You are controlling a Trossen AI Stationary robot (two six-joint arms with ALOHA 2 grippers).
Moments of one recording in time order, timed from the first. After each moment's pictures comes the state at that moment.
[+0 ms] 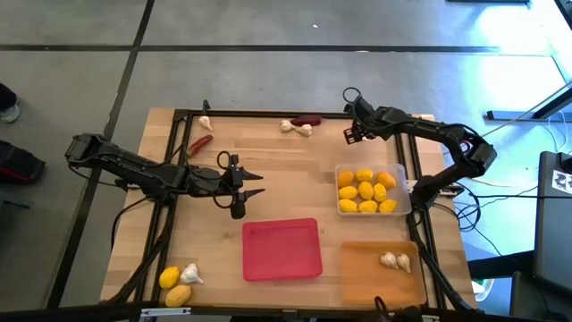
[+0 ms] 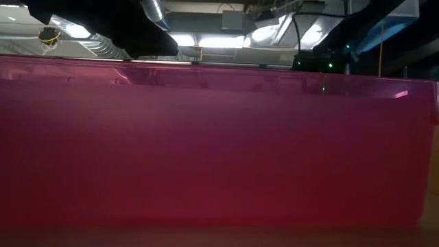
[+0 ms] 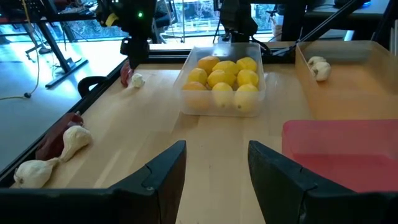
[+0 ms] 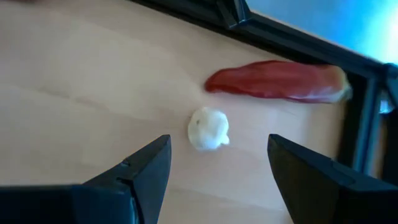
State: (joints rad) left arm -0.18 1.10 0.55 0.22 -0.40 -0.04; right arm -0.73 1.49 0.95 -0.69 0.35 0.45
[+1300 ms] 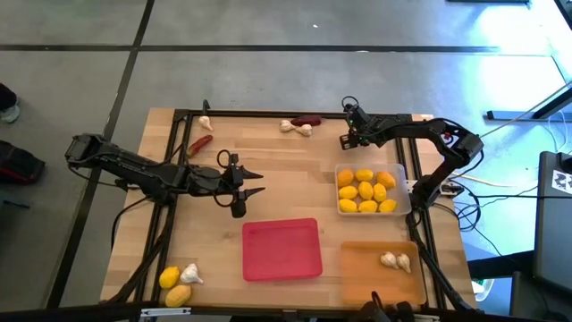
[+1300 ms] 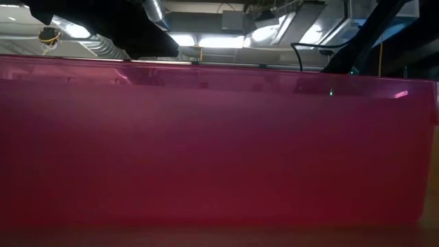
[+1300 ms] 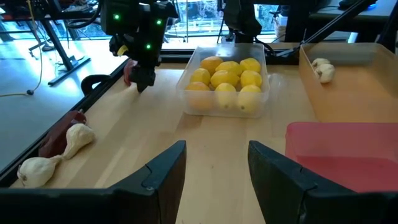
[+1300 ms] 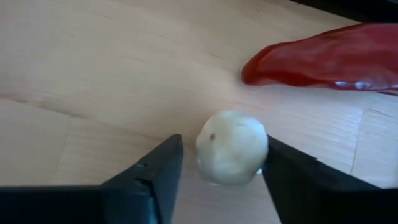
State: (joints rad) left arm -0.16 1.10 0.55 0.22 -0.40 -0.05; right arm -0.79 1.64 0.78 -0.33 0.27 0.45
